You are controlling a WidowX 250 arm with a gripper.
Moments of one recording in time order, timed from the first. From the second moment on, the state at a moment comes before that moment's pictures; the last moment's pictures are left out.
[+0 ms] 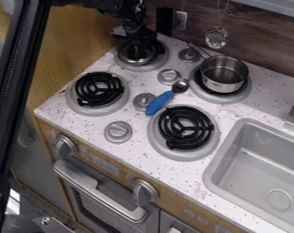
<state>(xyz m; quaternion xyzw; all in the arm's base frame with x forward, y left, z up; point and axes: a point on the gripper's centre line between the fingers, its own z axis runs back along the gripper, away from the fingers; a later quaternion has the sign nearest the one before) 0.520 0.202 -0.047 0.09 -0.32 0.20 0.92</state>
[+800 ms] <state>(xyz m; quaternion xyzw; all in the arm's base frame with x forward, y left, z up) 0.485 0.088 -0.012 0.09 -0.32 0.09 0.94</state>
